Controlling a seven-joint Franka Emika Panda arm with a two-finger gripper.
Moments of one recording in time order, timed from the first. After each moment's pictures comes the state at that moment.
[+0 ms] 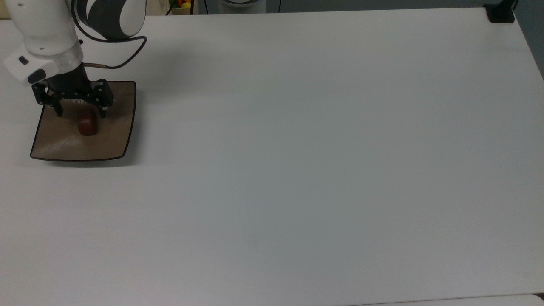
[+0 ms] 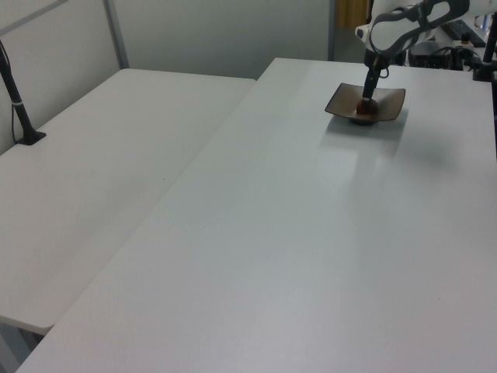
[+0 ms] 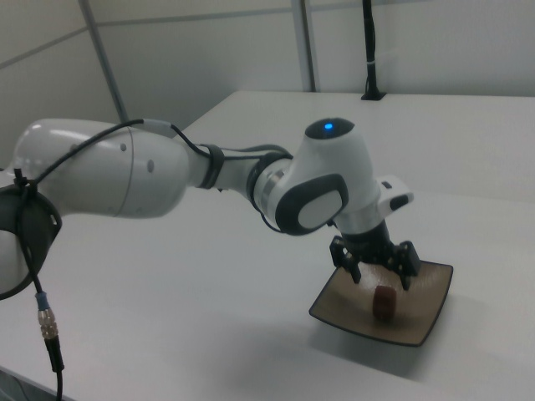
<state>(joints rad) -0.09 0.43 -0.34 -1.73 0.12 2.34 -0.60</state>
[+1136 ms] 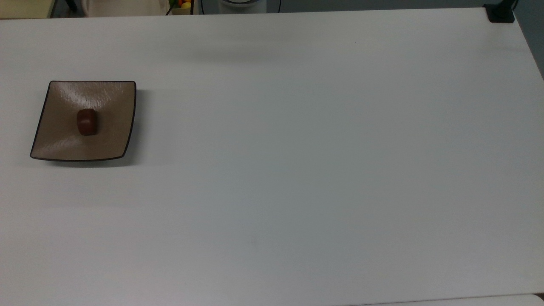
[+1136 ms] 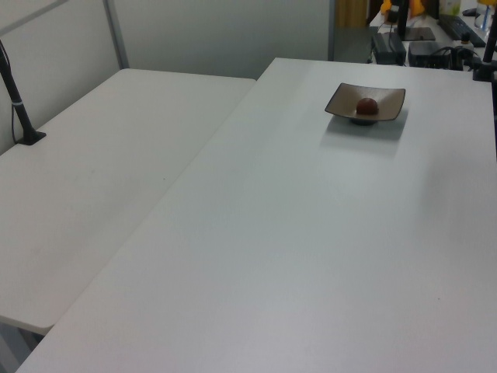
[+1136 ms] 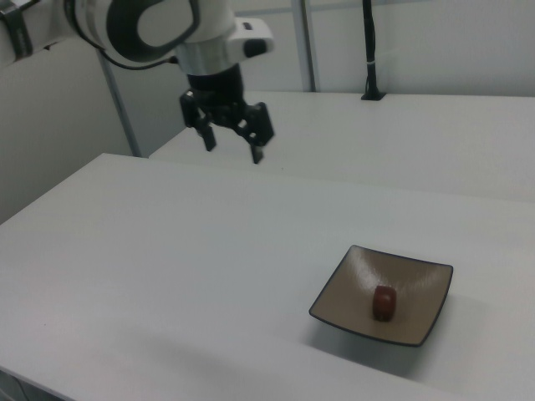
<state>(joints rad) -0.01 -0.08 -0.18 -1.62 0.13 1.68 -0.26</state>
